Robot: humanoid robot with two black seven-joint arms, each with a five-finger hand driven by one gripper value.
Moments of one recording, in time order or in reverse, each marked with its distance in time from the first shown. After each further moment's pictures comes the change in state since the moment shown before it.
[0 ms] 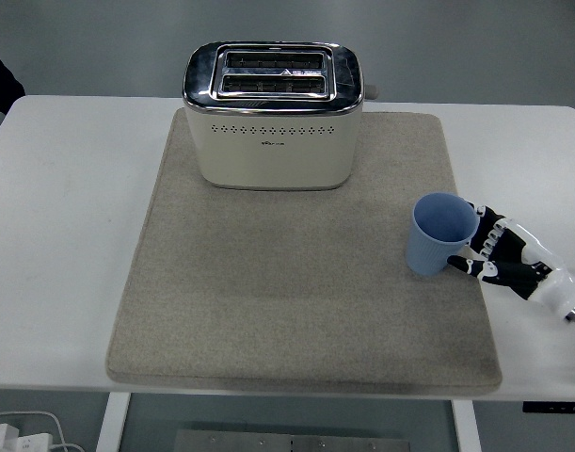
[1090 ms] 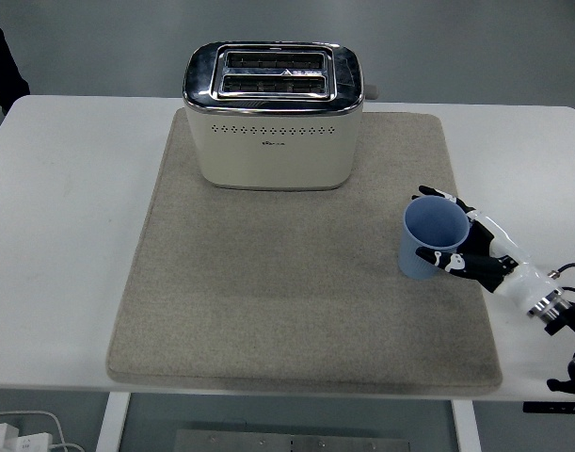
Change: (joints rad) left arm 0.000 0.000 0.001 0.000 0.000 0.001 -0.001; right arm 0.015 0.092 -0.003 0.033 -0.009 -0.069 0.000
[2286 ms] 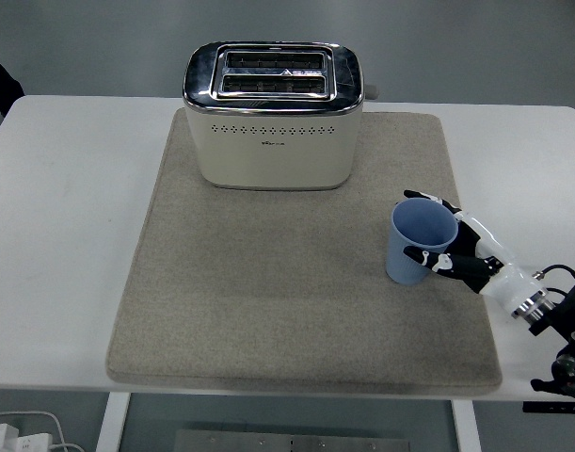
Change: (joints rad) left arm 0.000 0.000 -0.001 0.002 0.000 -0.001 0.001; right arm 0.010 0.049 -0.001 -0.008 -0.001 -0.010 0.000
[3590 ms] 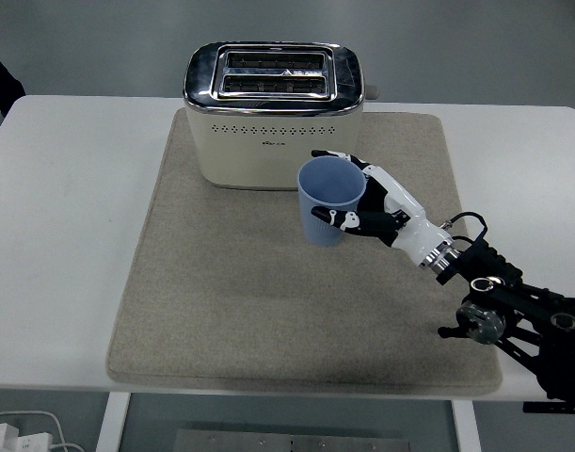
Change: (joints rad) left arm -0.001 0.000 0.001 -0.012 0.000 0.000 0.000; right arm 0.277 0.277 -0.176 -0.136 0.042 -0.115 0.000
